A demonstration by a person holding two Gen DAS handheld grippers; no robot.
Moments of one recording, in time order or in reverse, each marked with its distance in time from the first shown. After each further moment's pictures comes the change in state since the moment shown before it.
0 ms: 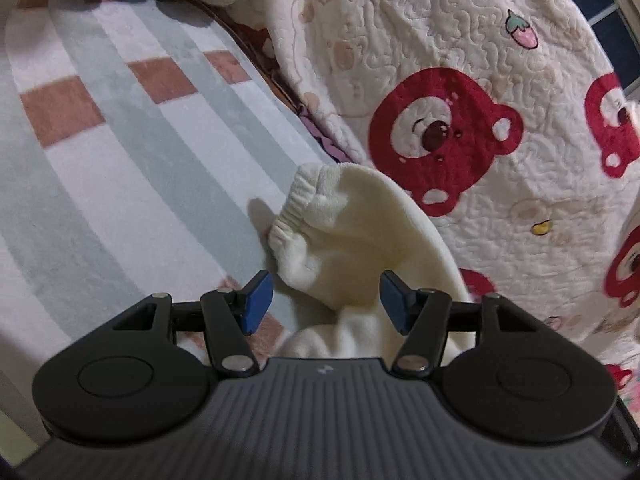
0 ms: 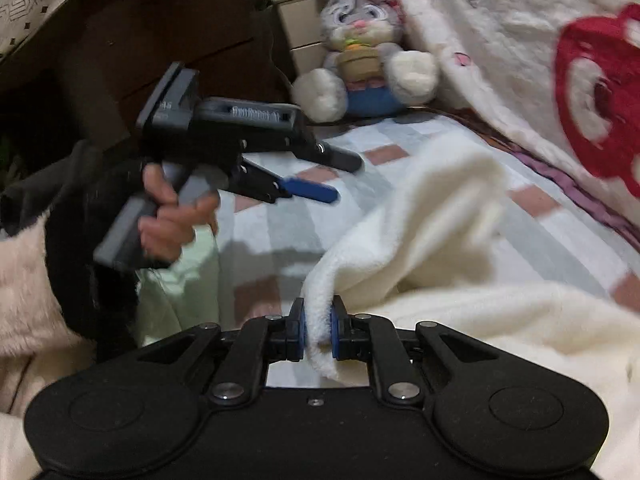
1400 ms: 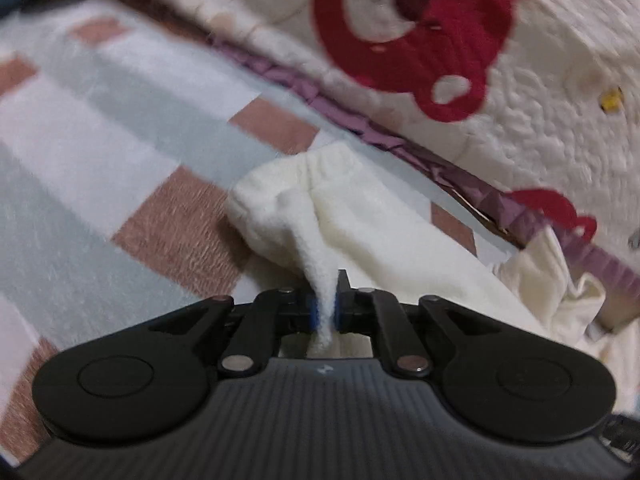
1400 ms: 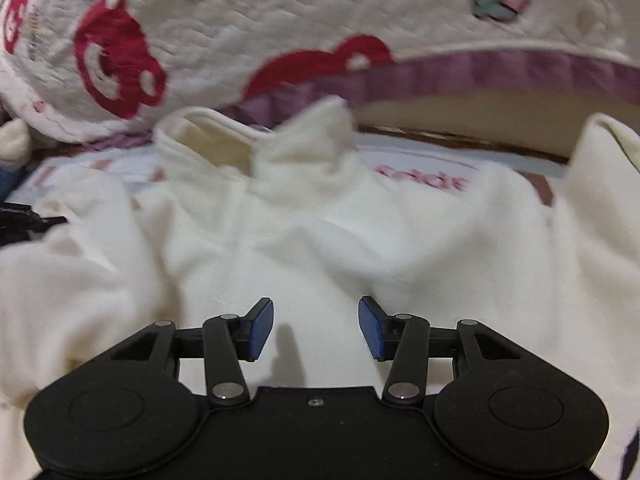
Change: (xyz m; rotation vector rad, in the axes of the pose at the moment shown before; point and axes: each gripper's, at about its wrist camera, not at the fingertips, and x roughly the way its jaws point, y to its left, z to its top) left arm 0.176 -0.058 -0.034 0.307 0.094 0.071; right arm -0.152 -0.141 -0.132 0.611 -0.006 -0.831
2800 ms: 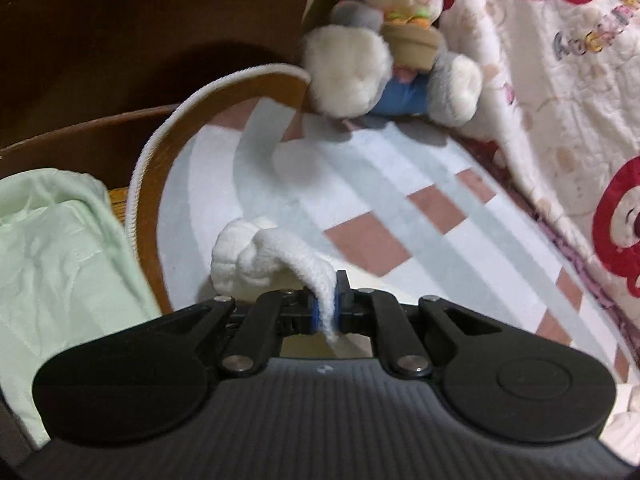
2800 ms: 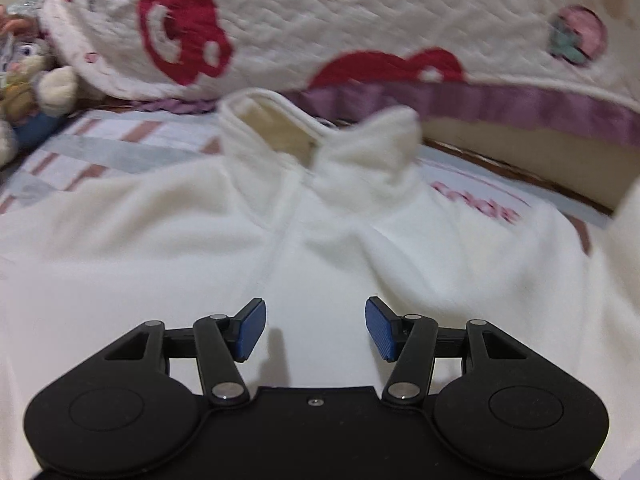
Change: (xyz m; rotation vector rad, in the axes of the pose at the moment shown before) left arm -0.233 0.209 -0.012 -0.350 -0.220 0.566; right arm -0.001 0.039 0.019 -0.189 0.023 0.127
